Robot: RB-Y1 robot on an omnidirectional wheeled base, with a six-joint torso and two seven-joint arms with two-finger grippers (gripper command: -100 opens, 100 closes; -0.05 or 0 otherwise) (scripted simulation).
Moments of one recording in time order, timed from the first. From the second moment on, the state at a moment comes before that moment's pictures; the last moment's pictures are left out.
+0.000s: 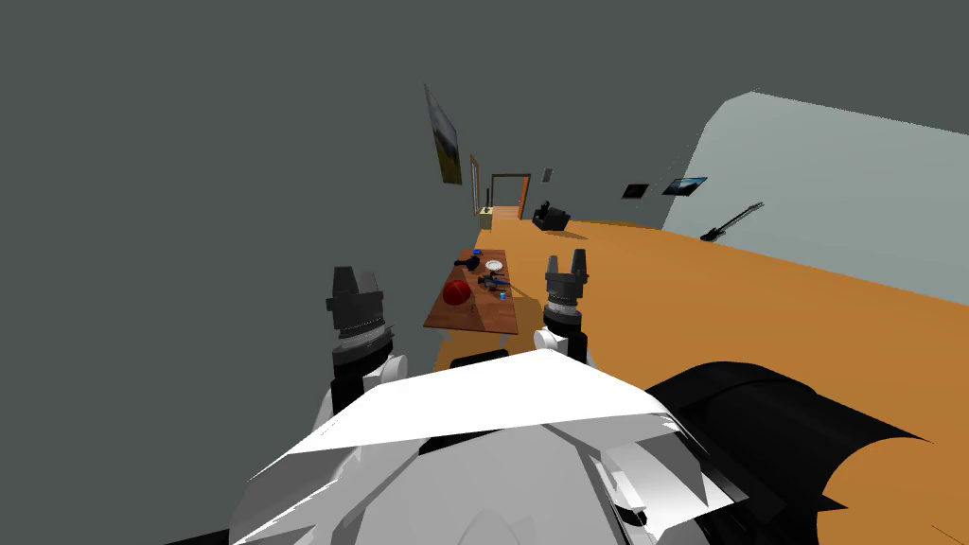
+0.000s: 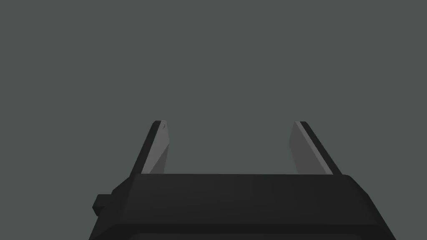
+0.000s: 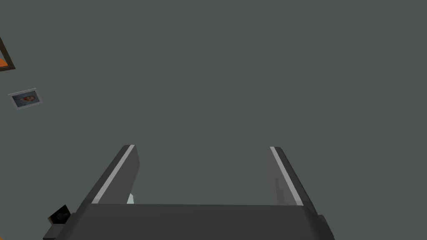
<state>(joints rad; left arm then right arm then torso) 0.53 -0.03 -0.01 -2.34 -0.12 -0.56 -0.17 0.55 0.03 0.02 -2.32 -0.08 -0.65 0.11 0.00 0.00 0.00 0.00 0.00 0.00</state>
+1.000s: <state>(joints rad) 0.48 0.17 -0.07 -2.10 -0.17 -0.43 -0.04 0.55 0.03 0.02 -2.32 -0.08 -0.65 0.11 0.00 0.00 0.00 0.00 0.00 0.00</state>
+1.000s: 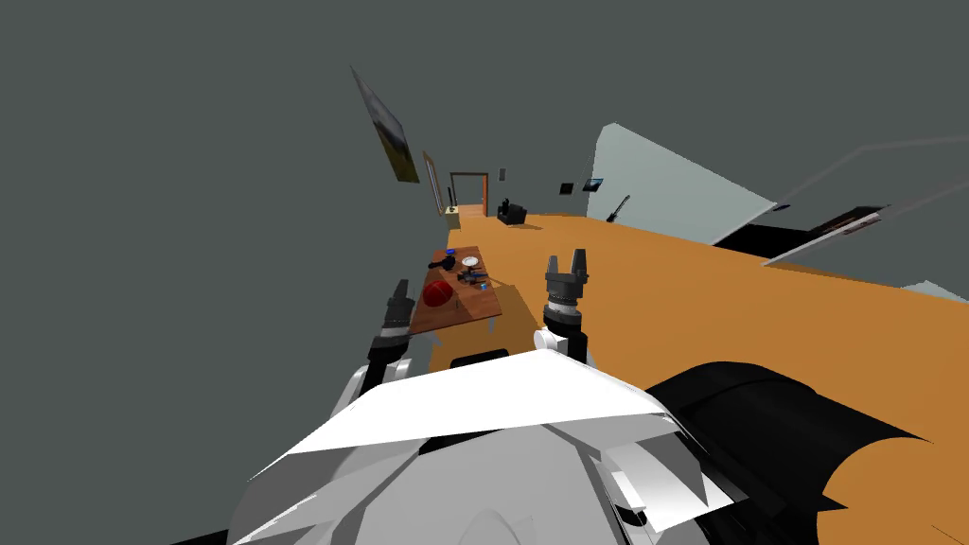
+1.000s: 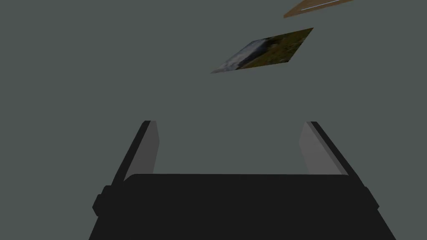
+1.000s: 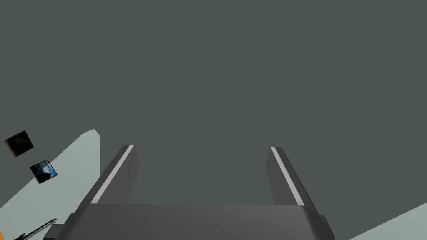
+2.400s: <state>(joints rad) 0.40 0.33 -0.16 -1.76 -0.21 -0.30 0.13 0.55 0.03 0.02 -2.32 -0.08 -0.65 0.11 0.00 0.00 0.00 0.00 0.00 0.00</state>
